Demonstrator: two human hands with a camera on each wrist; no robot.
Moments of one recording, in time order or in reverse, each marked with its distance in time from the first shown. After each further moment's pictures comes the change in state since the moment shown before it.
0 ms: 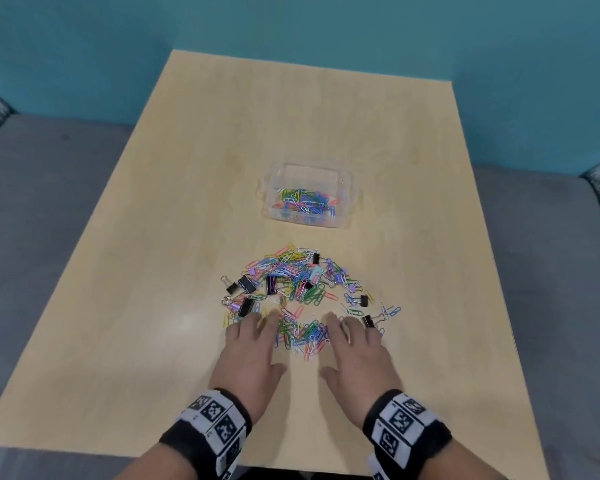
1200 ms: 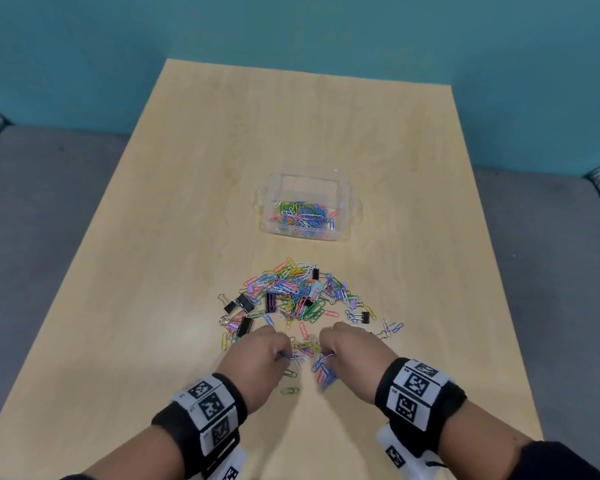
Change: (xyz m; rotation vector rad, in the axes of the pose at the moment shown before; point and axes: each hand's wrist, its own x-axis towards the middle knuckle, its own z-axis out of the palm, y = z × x) left_hand 0.044 0.005 -0.028 -0.219 -0.206 0.066; right_hand 0.052 0.007 -0.041 0.119 -0.264 -0.188
